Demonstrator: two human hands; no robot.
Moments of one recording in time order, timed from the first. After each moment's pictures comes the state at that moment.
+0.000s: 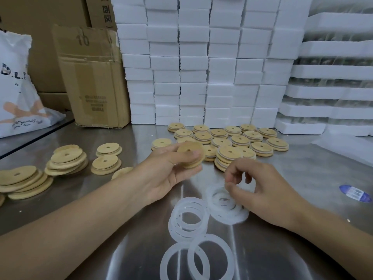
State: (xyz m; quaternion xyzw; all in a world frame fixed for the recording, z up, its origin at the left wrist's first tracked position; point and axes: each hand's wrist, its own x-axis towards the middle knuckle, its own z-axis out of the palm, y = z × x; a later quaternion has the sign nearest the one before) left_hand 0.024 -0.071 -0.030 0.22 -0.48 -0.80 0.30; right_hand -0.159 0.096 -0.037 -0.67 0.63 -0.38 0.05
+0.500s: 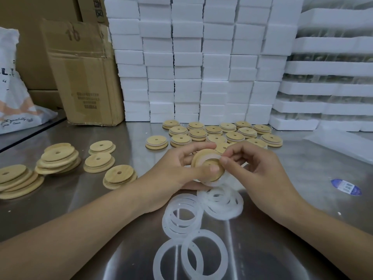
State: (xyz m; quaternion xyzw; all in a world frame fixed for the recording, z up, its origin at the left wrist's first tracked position) left_hand 0.019 -0.046 -0.037 0.13 -0.69 -0.67 0.23; right_hand -0.151 0.089 -0.038 -0.58 0.56 -0.59 0.11
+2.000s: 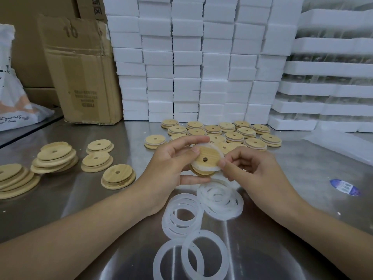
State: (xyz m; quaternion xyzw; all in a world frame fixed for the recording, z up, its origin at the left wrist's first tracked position) left_hand 0.022 -0.043 -0.039 0.13 -0.62 -0.69 0.33; right_hand -0.151 0.091 -0.039 -0.55 0.60 -0.56 0.14
